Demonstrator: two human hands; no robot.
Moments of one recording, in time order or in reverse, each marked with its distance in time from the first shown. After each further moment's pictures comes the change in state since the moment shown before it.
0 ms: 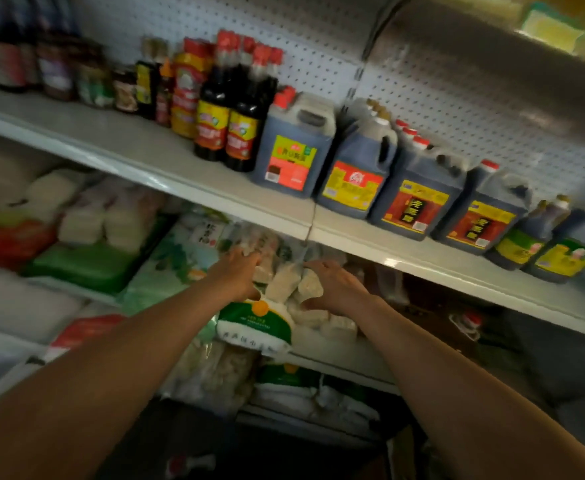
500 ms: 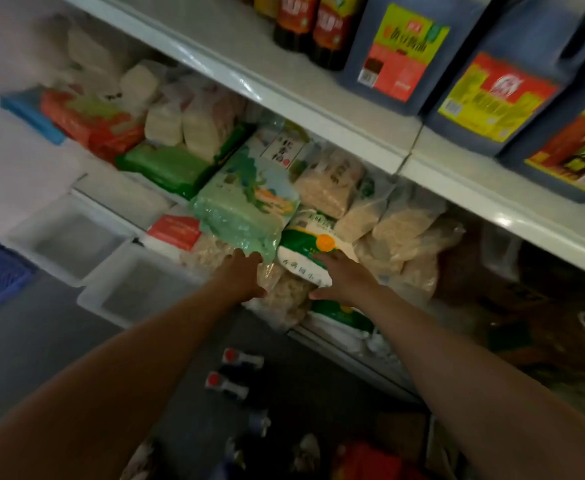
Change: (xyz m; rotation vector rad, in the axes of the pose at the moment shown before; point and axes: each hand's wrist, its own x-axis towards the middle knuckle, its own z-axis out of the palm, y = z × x) left_hand -0.035 -0.079 0.135 -0.136 -0.191 -0.411; right_hand 0.070 -0.014 0.141 0.034 -0.332 -0.250
